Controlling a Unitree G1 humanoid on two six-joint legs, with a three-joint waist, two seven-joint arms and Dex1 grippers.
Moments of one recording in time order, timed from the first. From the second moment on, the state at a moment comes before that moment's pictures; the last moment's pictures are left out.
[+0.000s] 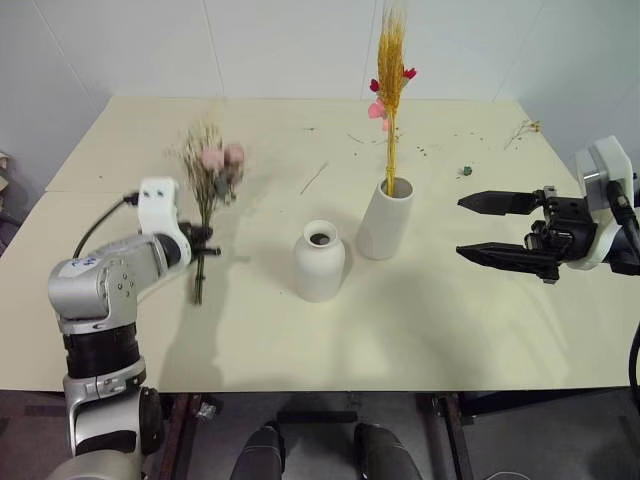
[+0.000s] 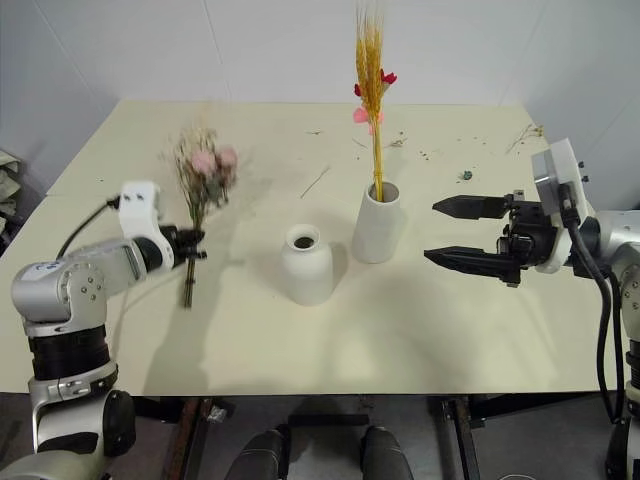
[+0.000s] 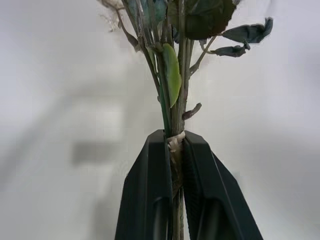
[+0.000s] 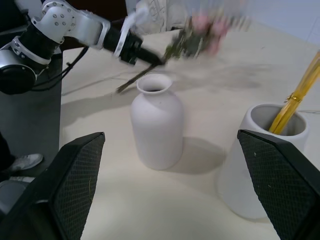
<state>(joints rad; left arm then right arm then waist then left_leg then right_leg) -0.72 0.48 0.33 -0.10 -0.38 1.03 -0.16 -0.54 -0.97 -0.28 -0.10 0.78 0.66 1.29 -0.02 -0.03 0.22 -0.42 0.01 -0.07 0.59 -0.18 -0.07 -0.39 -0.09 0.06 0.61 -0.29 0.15</state>
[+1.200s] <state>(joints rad) -0.89 0.22 0.19 0.24 -0.73 0.47 -0.92 -0.27 -0.94 -0.48 -0.33 0.92 0.65 1.13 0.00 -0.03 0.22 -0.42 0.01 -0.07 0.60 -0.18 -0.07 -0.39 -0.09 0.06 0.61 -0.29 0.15</state>
